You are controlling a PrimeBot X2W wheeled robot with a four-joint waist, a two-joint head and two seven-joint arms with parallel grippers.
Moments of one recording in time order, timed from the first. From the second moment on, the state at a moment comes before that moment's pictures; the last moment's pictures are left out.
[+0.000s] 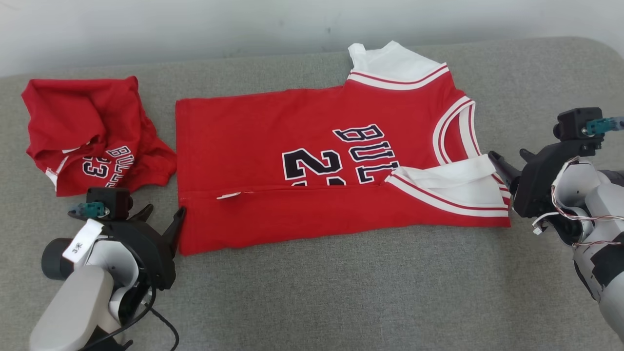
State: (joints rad) left arm -0.59 0.26 -0.42 0.71 -0.45 -0.13 0.17; right arm -0.77 -0.36 0.40 0.83 0.72 0.12 0.28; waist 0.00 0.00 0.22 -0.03
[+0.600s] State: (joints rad) left arm -0.37 0.25 -0.42 0.63 -0.44 -0.10 -0.11; right arm -0.49 -0.40 0.42 0.74 0.74 0.12 0.00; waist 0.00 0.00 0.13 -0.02
